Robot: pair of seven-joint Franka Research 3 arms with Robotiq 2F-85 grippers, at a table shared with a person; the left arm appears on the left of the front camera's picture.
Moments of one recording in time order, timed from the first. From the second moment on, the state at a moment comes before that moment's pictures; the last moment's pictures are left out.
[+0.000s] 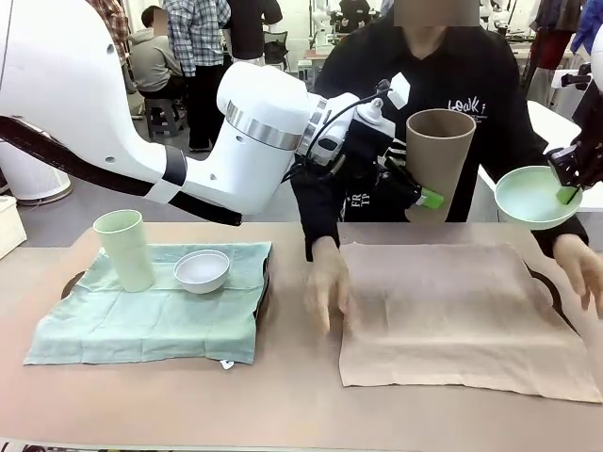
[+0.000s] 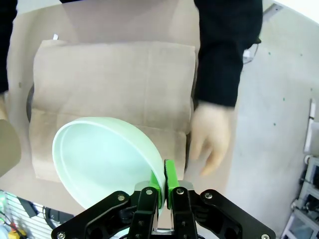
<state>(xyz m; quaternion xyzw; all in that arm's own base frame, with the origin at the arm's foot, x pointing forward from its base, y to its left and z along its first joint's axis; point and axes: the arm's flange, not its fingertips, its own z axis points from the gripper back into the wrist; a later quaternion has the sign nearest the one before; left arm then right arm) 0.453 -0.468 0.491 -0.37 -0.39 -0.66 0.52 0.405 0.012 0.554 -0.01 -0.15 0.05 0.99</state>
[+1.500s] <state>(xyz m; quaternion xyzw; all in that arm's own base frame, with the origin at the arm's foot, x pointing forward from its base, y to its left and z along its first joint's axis) 0.453 -0.468 0.491 -0.37 -0.39 -0.66 0.52 0.405 0.012 0.554 -0.01 -0.15 0.05 0.99</state>
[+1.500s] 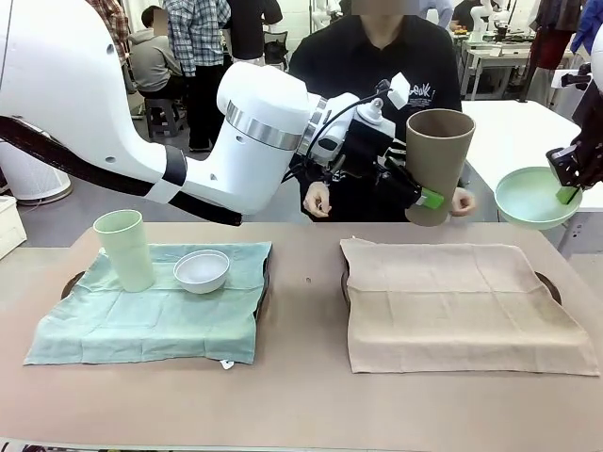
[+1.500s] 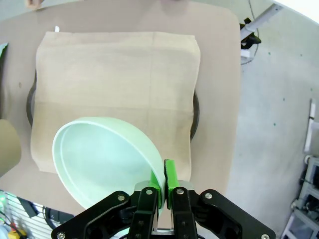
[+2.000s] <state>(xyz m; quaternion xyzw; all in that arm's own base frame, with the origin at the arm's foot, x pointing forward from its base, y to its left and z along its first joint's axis) 0.461 -0.467 0.458 -0.37 -0.38 -0.67 0.53 0.418 0.006 0.521 0.00 -0.11 0.05 0.99</state>
